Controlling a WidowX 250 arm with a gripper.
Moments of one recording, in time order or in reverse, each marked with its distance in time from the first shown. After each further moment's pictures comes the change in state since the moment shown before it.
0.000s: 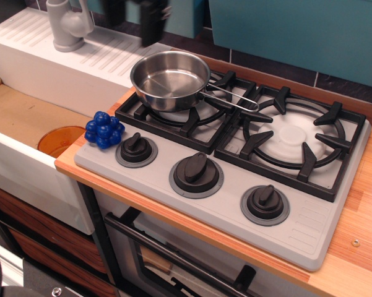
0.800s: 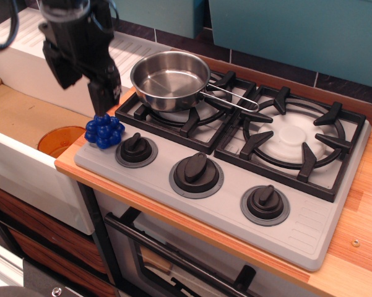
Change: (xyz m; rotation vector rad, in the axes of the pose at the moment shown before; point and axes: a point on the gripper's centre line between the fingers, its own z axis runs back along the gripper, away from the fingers) arm -0.067 -0.012 -0.040 0.079 -0.129 0.042
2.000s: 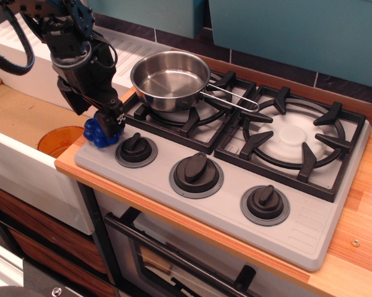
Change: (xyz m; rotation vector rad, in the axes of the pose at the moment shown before) arm 0.009 0.015 -0.059 -0.053 -0.071 -0.014
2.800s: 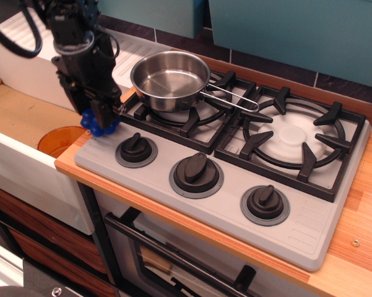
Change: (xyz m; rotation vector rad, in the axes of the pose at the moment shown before) arm 0.010 -0.002 0.004 -0.030 0.093 0.036
